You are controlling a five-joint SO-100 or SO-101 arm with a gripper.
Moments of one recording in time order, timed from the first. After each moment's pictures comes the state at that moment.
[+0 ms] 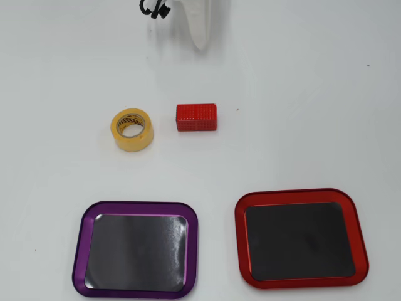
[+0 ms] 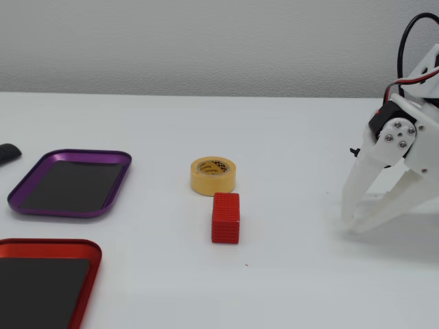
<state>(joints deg) 2.4 191.5 176.4 71.1 6.6</state>
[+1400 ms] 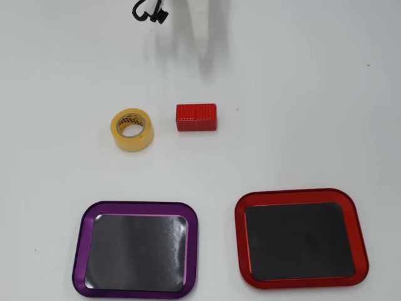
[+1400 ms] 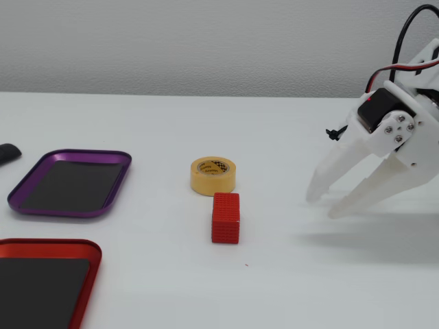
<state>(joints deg) 2.5 191.5 173.1 62.7 -8.6</state>
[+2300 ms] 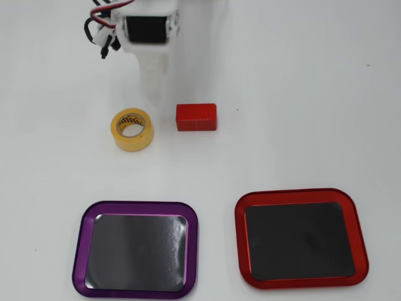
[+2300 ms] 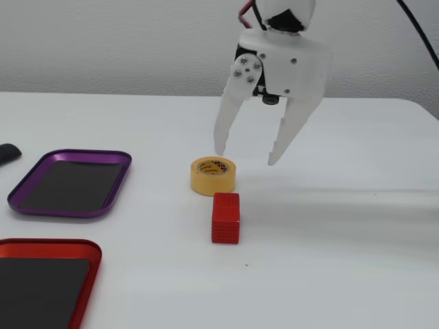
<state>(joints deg) 16.7 95.3 98.1 70.5 -10.1</state>
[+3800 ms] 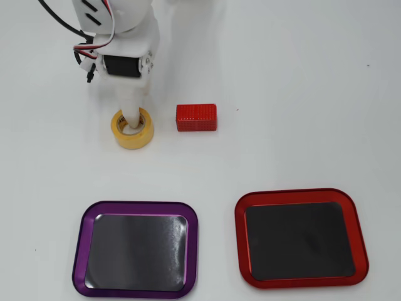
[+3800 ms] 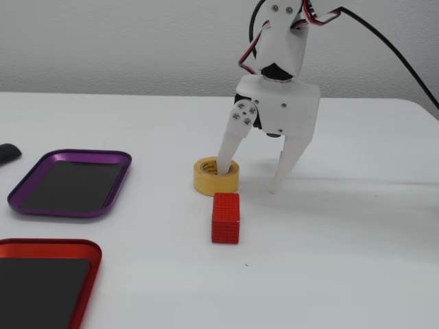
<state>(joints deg) 22.8 83.7 106.3 56.6 -13.0</state>
